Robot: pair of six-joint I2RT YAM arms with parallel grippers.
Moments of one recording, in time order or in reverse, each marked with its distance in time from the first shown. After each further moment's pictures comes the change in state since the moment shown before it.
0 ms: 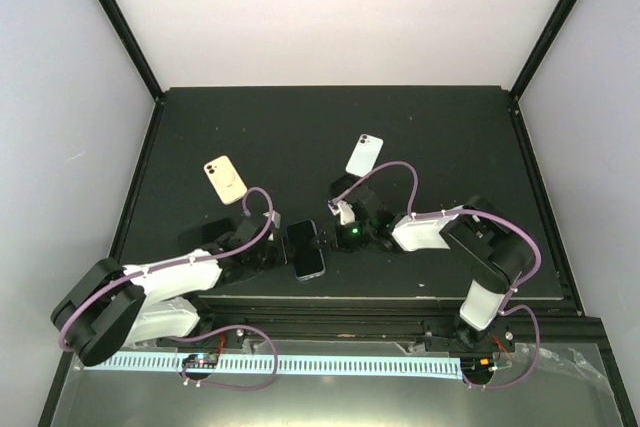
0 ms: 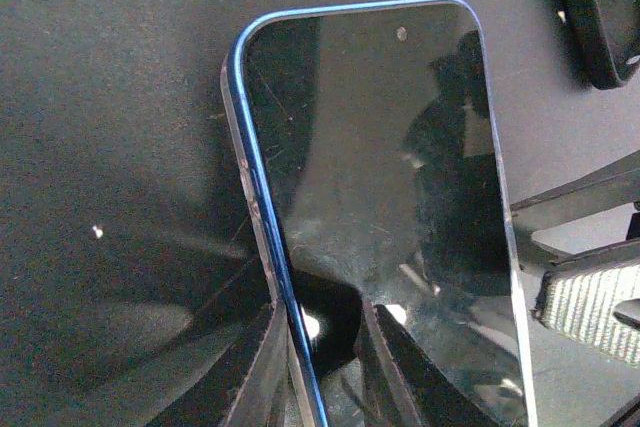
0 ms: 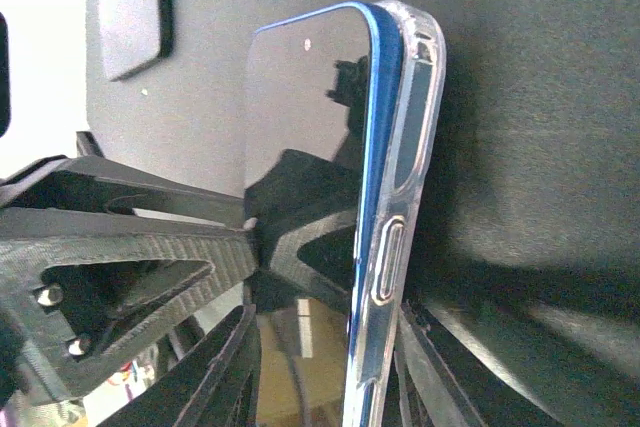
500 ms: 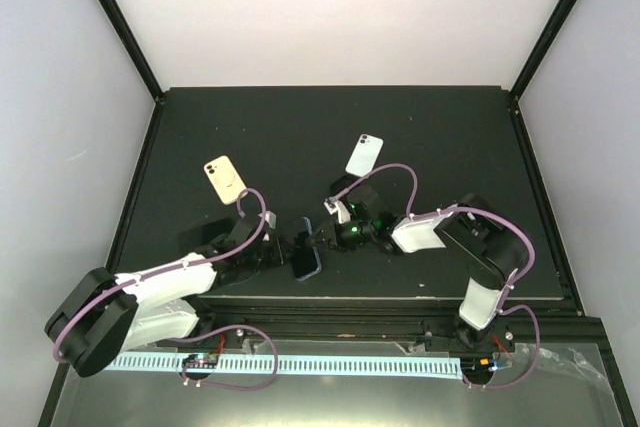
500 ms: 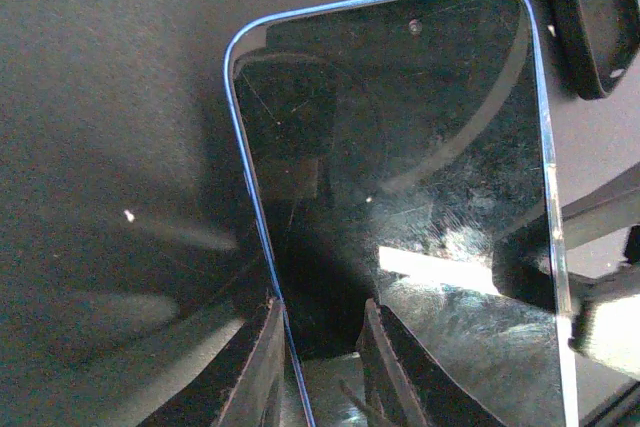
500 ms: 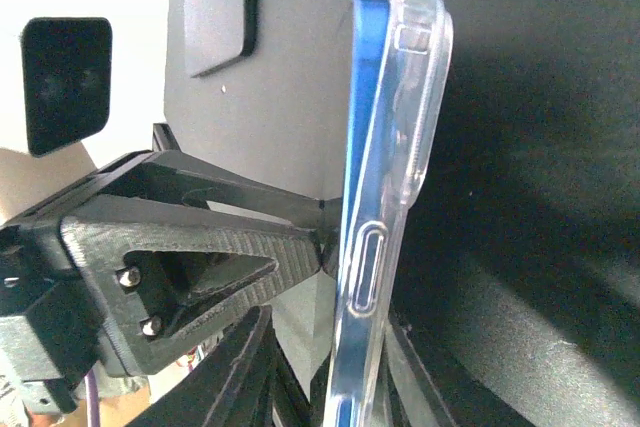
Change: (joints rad) left arm 0.030 -0.068 -0.025 -0.024 0.017 -0.017; right arm -0.011 0.021 -0.031 0.198 -0.109 0.100
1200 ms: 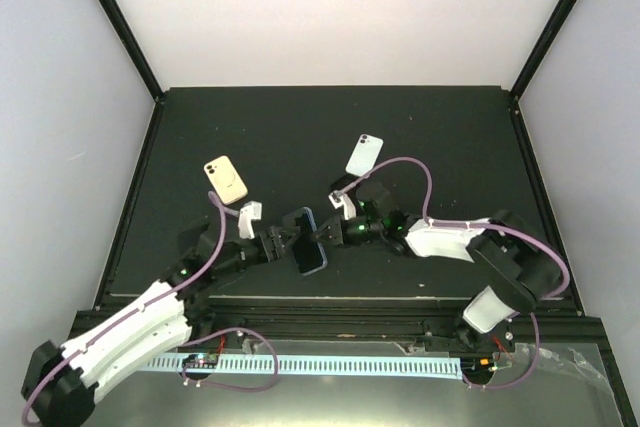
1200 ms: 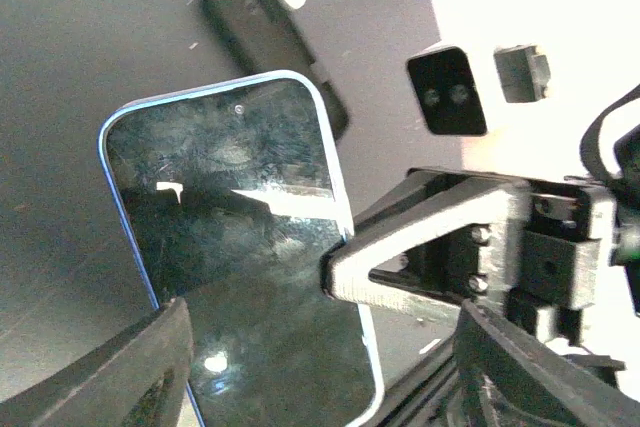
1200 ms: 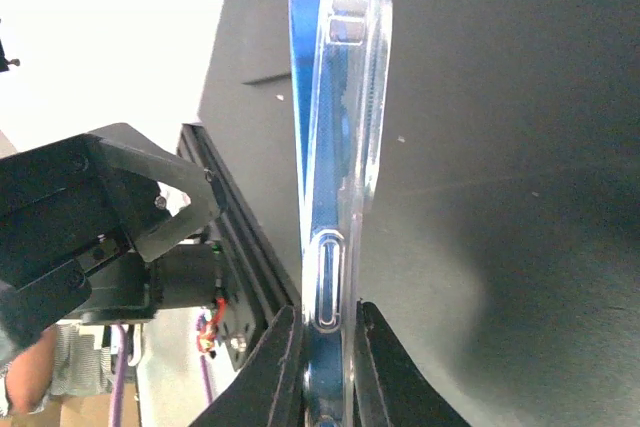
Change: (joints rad) left arm 0.006 -0.430 -0.021 -0.048 0.069 -0.033; right arm -0.003 -0.148 -0.029 -0.082 0.022 -0.068
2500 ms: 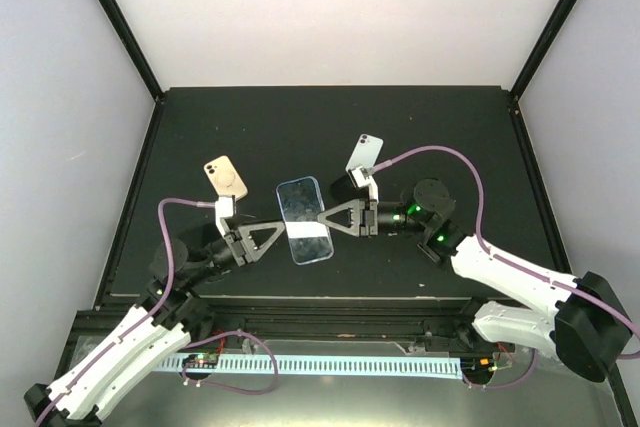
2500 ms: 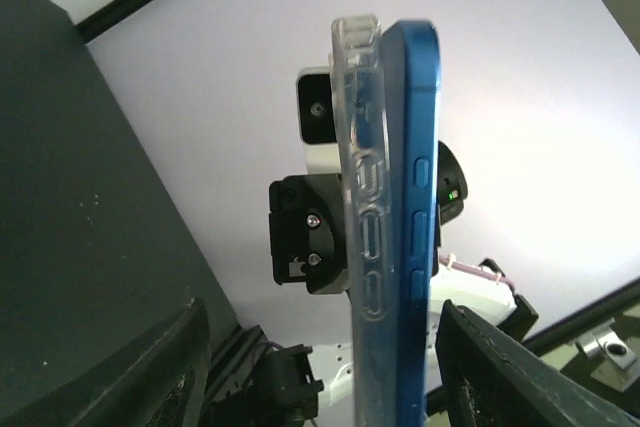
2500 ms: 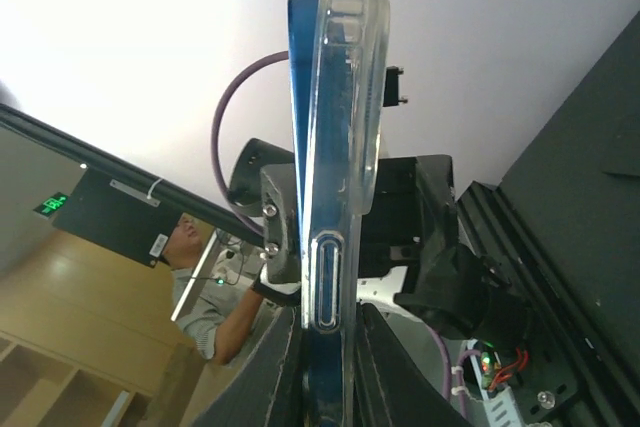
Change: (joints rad) left arm 0.010 -0.383 0.026 0.248 0.214 -0.198; right arm -0.003 -0.503 -0.038 0.270 -0.173 0.343
